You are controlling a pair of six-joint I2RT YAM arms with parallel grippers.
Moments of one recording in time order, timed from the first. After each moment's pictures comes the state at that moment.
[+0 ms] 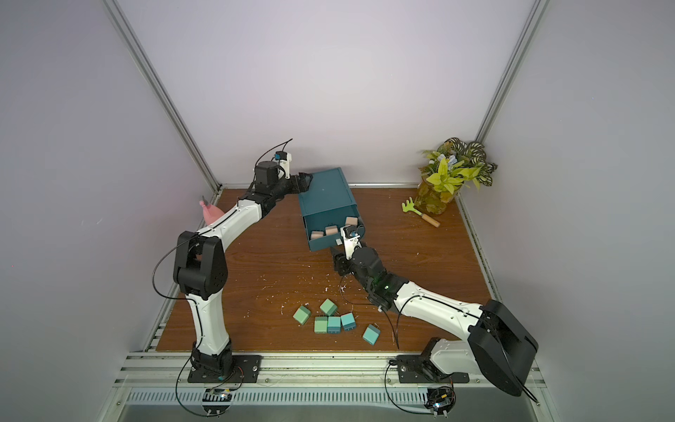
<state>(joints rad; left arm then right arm) -0.25 2.01 1.67 0.02 0.25 -0.30 0.87 1.29 0.69 0.29 0.32 0.28</state>
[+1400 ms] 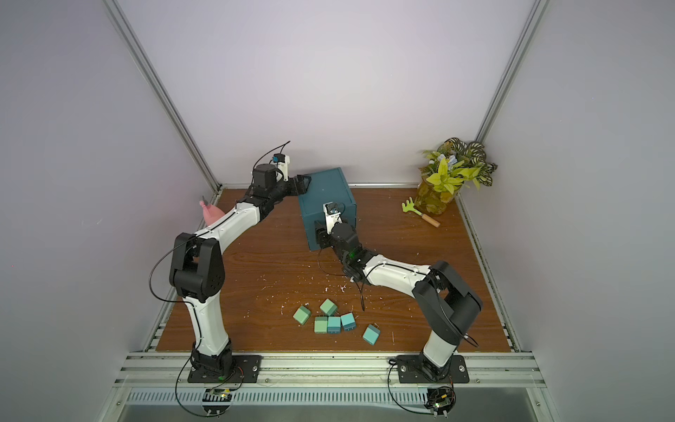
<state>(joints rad) -0.25 1.98 1.60 0.06 0.25 -0.30 0.82 1.69 1.01 0.47 0.33 0.20</state>
